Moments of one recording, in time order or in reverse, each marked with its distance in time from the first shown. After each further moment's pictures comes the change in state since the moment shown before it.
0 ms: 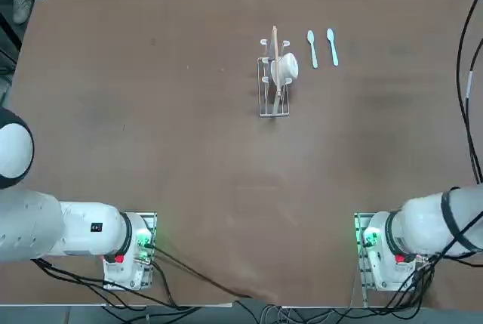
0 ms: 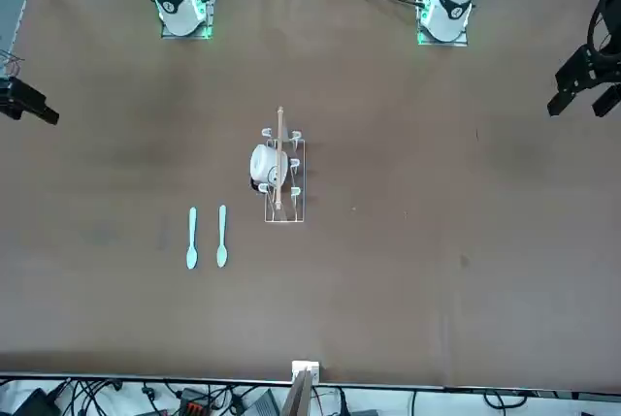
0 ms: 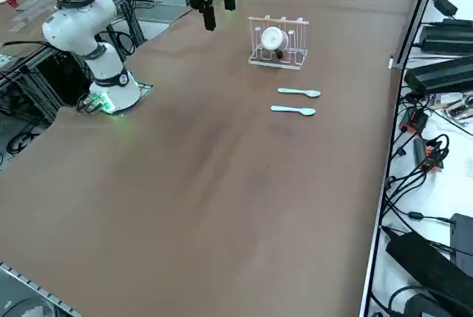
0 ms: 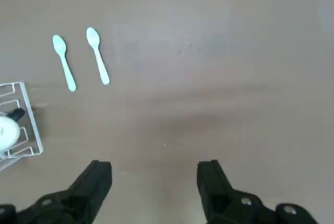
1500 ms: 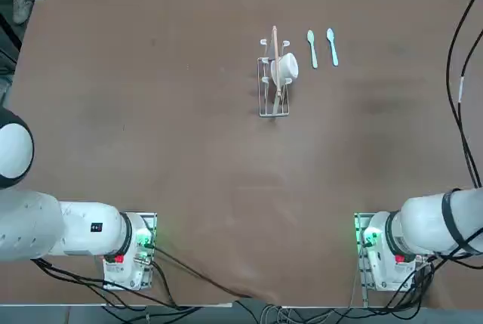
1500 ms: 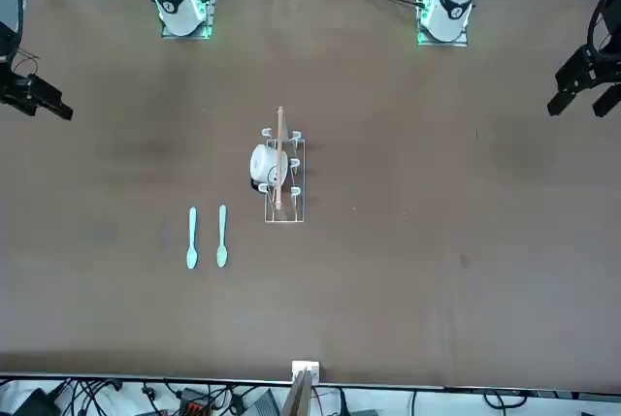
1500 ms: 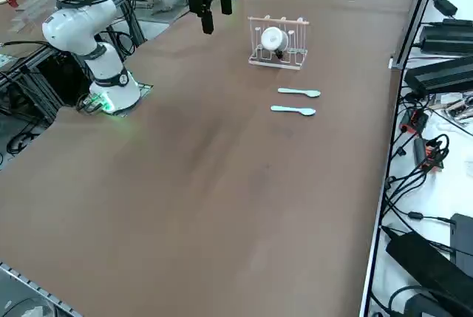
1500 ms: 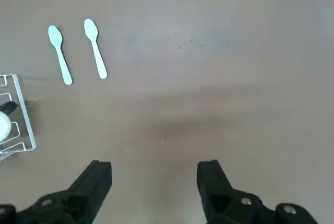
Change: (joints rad) arm -0.003 -0.037 0.024 -0.070 -0.020 0.025 0.000
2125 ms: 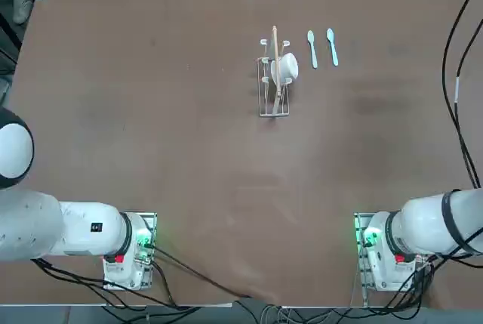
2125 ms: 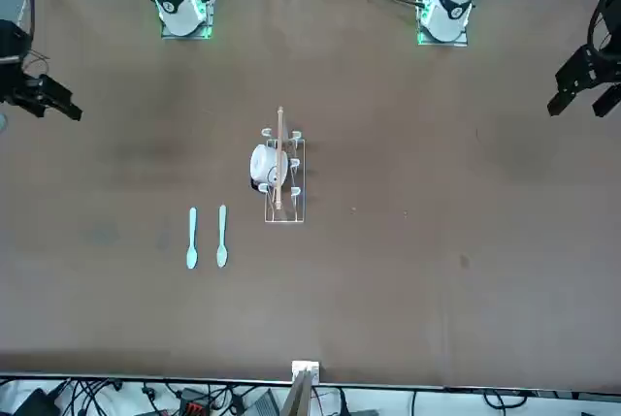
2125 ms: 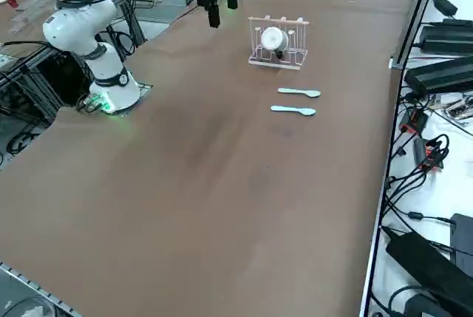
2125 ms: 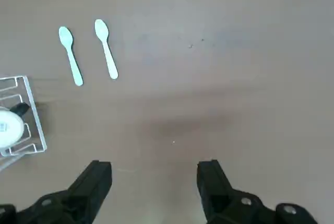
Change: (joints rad) arm 0.049 0.002 0.012 0.002 0.002 0.000 0.085
